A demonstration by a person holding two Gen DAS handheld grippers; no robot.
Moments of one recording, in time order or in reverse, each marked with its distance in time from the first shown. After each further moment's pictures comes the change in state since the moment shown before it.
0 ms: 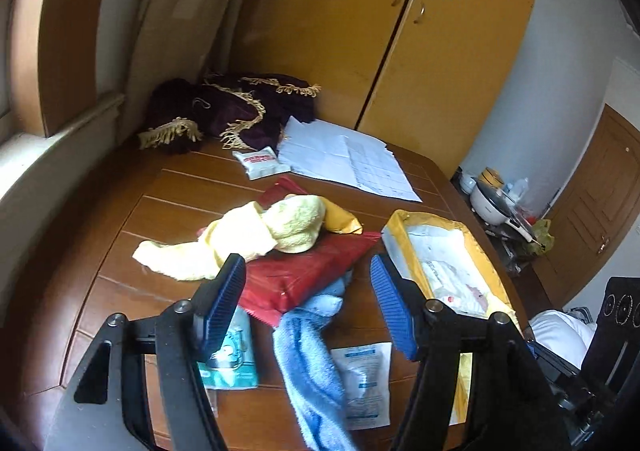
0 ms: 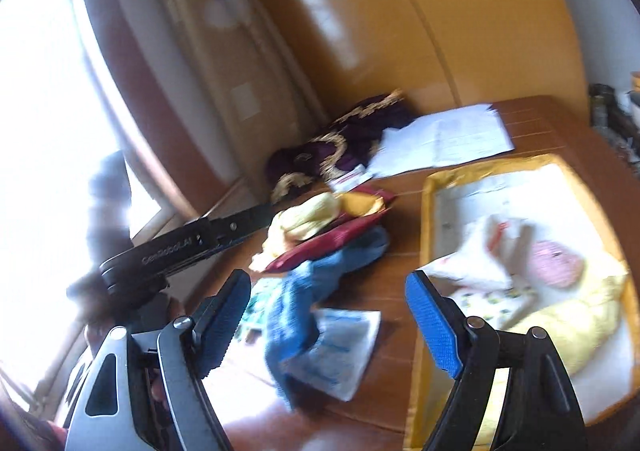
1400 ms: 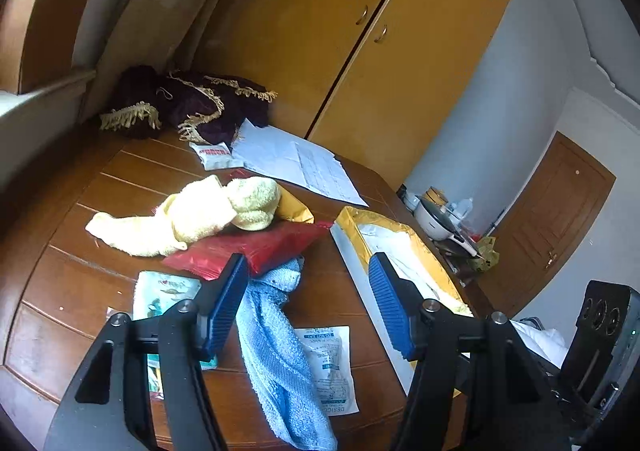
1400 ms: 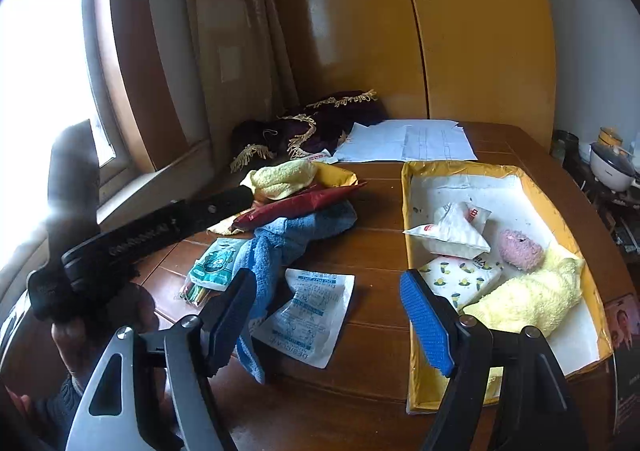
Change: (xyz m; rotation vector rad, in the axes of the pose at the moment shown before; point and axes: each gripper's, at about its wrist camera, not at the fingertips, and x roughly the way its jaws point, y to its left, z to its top) left arm -0.015 0.015 -0.029 -0.045 -0.087 -0.225; right arm 0.002 0.032 -0.043 -0.149 -0.032 -0.290
